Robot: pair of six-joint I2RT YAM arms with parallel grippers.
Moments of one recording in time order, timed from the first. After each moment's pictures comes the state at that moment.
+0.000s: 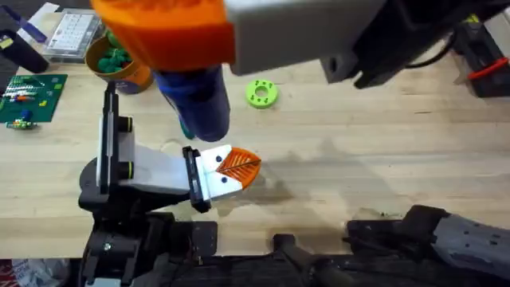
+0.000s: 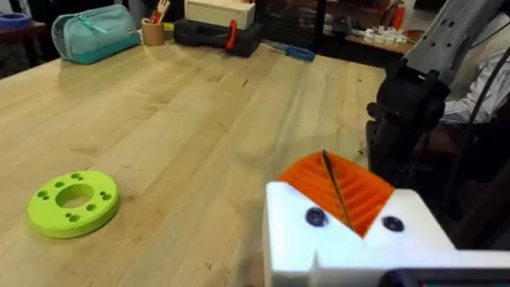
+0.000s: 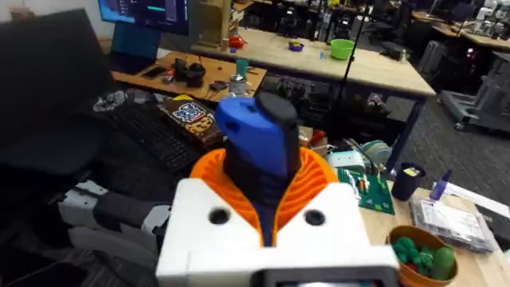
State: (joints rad) left arm -0.04 0.00 0.01 -0.13 1.24 -0.02; right arm 0.80 1.17 1.29 0.00 -0.97 -0.05
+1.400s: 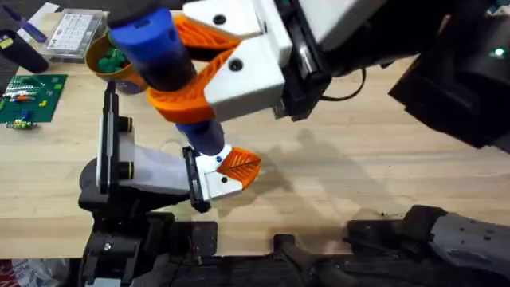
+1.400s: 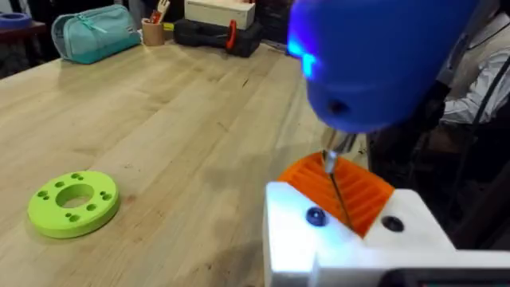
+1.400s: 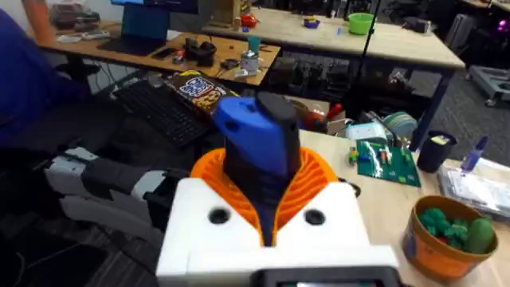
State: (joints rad) left arm -0.04 0.00 0.01 -0.13 1.24 -0.02; right arm 0.80 1.25 1.07 0.22 -1.01 -0.05
